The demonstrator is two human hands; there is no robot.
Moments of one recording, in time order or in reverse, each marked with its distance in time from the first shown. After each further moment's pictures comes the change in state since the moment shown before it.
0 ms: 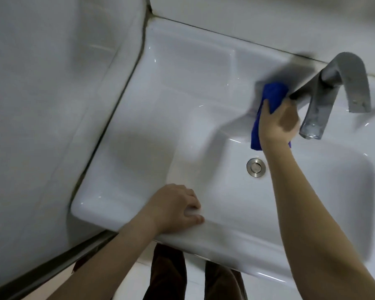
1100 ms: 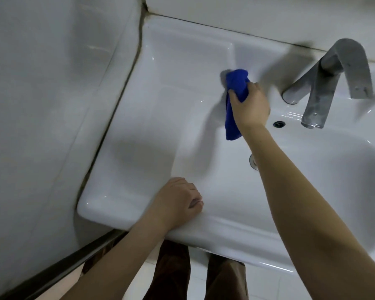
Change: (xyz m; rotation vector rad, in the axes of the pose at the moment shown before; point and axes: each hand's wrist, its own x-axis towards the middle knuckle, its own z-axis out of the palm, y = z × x) left_hand 0.002 -0.004 0.012 0.038 0.189 0.004; right_hand -0.022 -0.040 0.020 0.157 -0.156 -0.281
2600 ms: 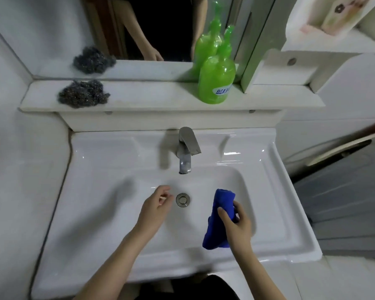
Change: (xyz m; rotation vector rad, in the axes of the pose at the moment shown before) left_hand 0.059 0.158 -0.103 -0.800 0.108 -0.245; right_hand -0.216 0.108 -0.207 0.820 0.165 0.604
